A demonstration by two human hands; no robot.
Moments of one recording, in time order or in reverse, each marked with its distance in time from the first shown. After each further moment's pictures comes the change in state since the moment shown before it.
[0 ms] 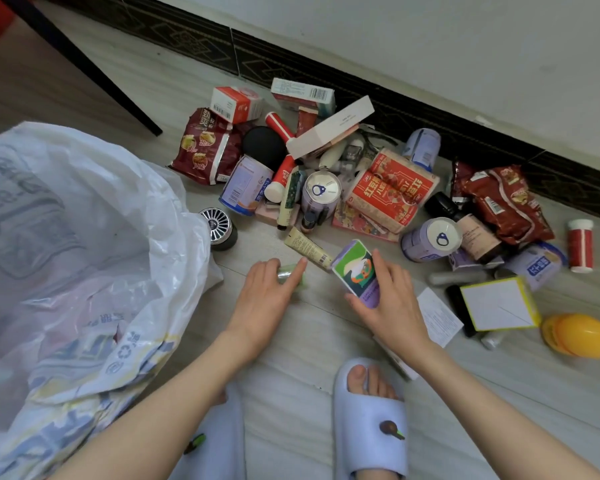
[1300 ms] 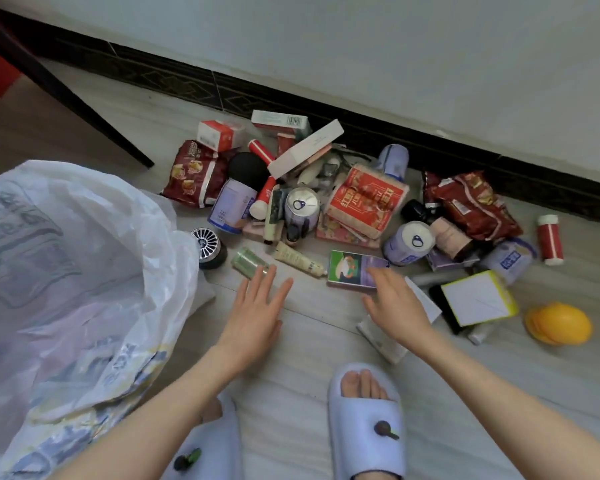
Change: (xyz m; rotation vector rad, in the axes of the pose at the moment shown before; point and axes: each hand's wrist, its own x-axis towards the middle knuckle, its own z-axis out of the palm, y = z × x) left_hand -0.009 0.001 -0.009 0.149 -0.139 0.052; right_hand 0.002 0.021 -0.019 -0.134 -0.122 0.054
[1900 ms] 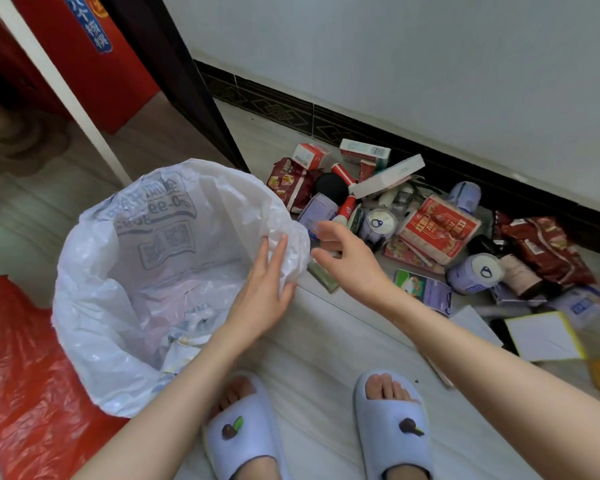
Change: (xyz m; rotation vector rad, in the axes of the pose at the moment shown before) left_hand -0.074 -0.068 -0.078 -0.654 0.299 -0.298; right_hand 0.006 -0.215 -0.043 0.663 -0.078 -0.219
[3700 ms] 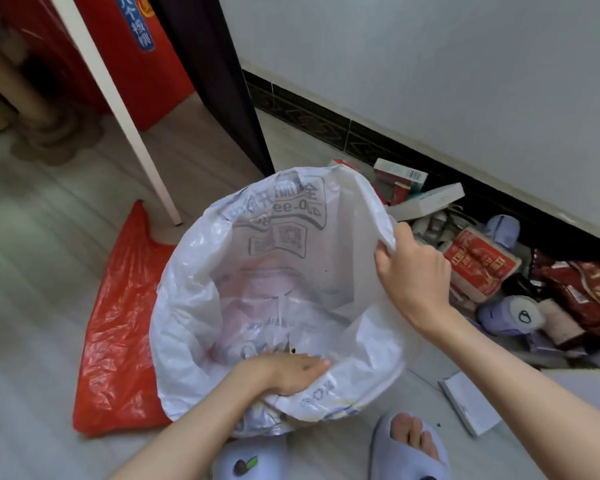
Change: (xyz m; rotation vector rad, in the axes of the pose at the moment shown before) left_hand -0.012 -0.037 0.027 0.263 -0.977 -0.202; right_hand 0.028 -0.011 -0.014 -0.794 0.447 -0.132
